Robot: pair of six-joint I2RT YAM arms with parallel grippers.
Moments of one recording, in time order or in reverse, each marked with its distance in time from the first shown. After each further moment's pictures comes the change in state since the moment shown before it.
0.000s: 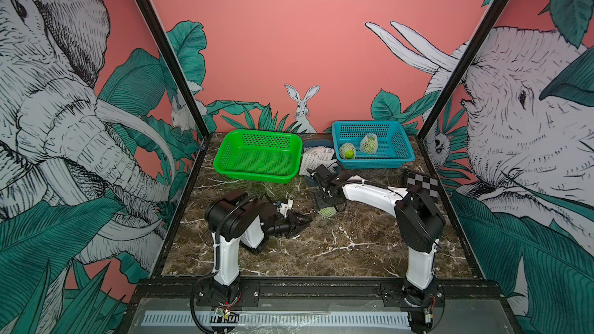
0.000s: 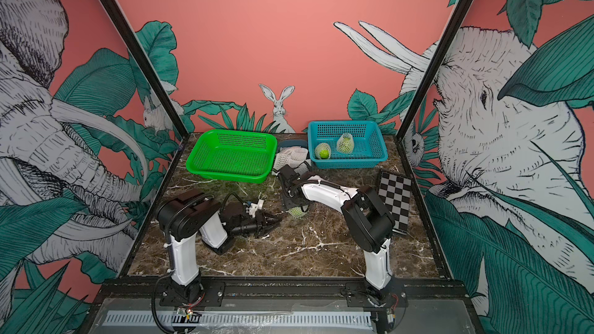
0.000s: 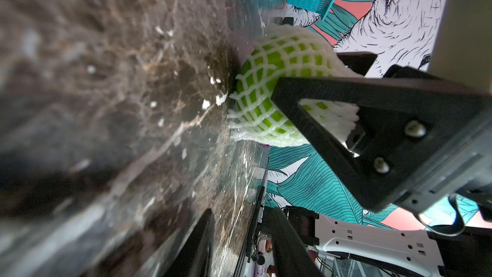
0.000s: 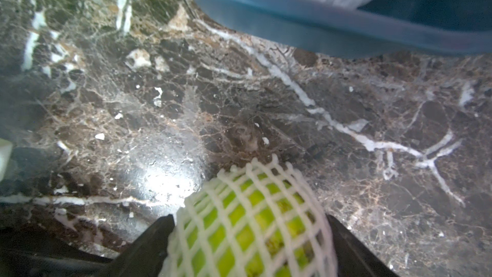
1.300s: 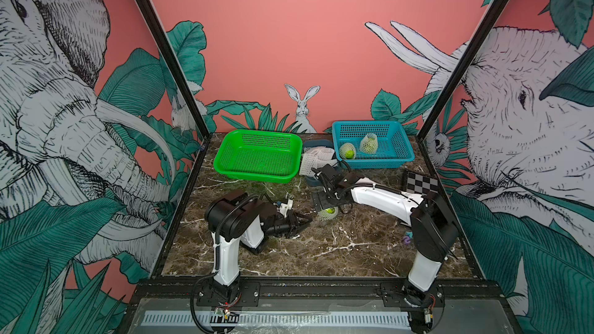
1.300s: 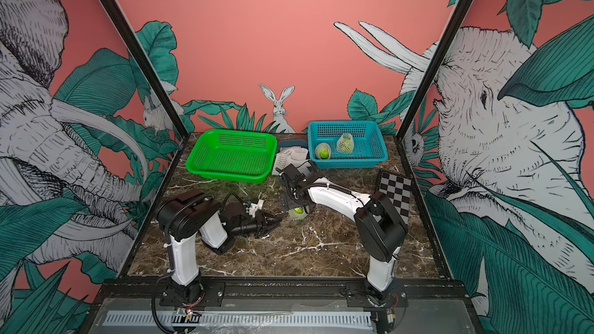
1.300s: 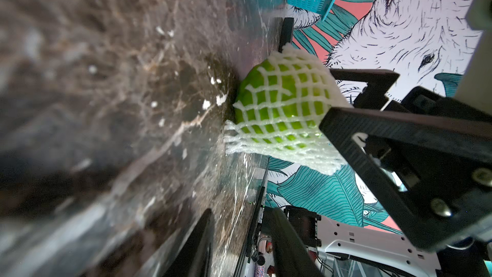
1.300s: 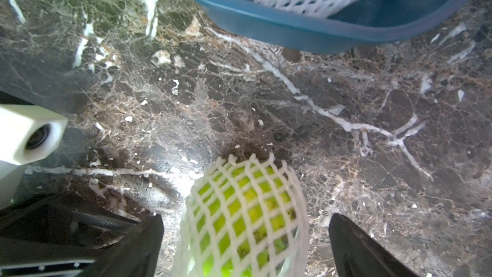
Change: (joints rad) left arm 0.000 -0.002 -0.001 -0.002 -0.003 0.000; right arm 0.005 -0.126 -0.065 -0.001 0.000 0.010
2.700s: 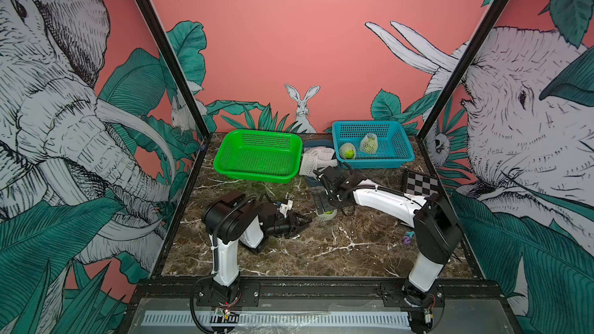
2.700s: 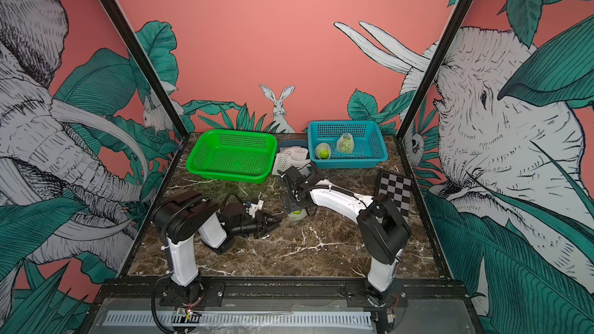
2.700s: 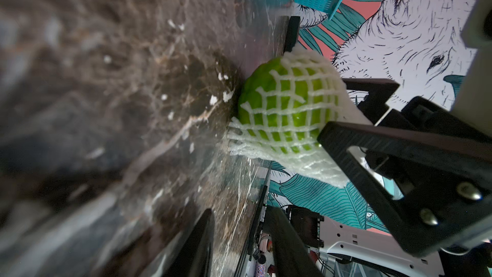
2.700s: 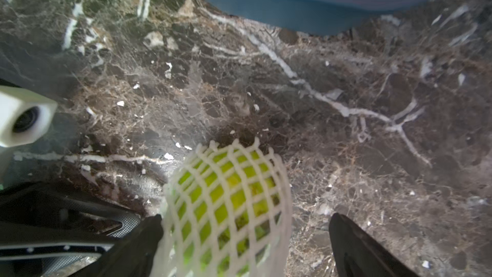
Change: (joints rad) left arm 0.000 -0.031 0.001 -0.064 -0.001 0.012; right arm 0.001 -0.026 -0.044 0.005 -0.012 0.003
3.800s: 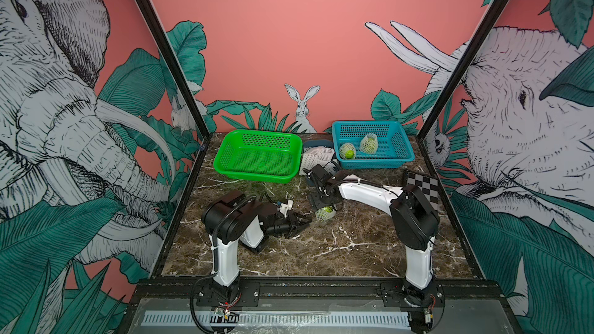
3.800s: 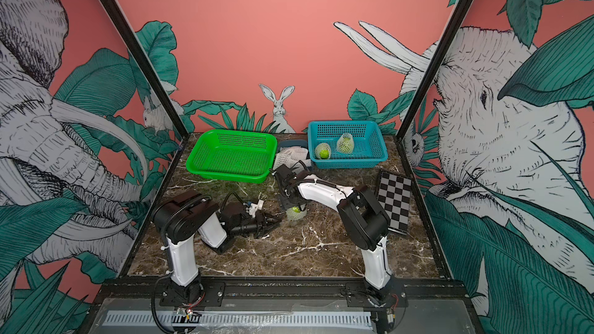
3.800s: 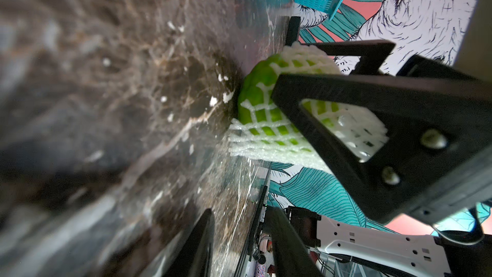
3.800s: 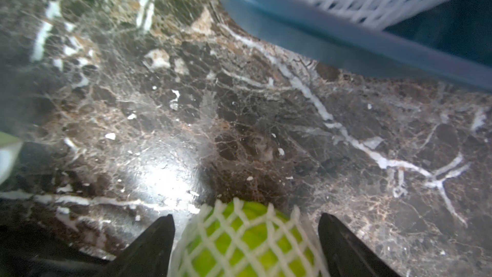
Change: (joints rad) left arm 0.000 -0.005 0.003 -0.014 0.000 0.001; right arm 0.000 0.201 0.163 -0.027 0.012 -0.087
